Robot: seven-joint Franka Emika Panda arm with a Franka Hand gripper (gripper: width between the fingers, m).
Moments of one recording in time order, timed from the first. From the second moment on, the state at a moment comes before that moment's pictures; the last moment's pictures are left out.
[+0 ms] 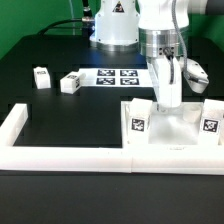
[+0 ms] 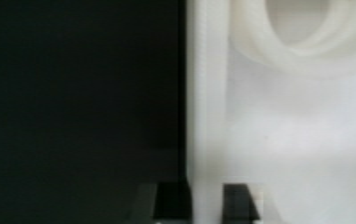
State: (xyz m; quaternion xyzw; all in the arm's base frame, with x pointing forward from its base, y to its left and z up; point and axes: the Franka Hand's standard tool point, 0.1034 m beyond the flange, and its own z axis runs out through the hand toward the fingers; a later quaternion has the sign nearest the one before) arm 0.532 0.056 0.011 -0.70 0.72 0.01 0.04
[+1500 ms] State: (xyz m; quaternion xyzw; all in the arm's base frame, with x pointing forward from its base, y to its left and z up) arm 0.536 -0.090 0.017 -1.00 0.06 -0.02 0.03
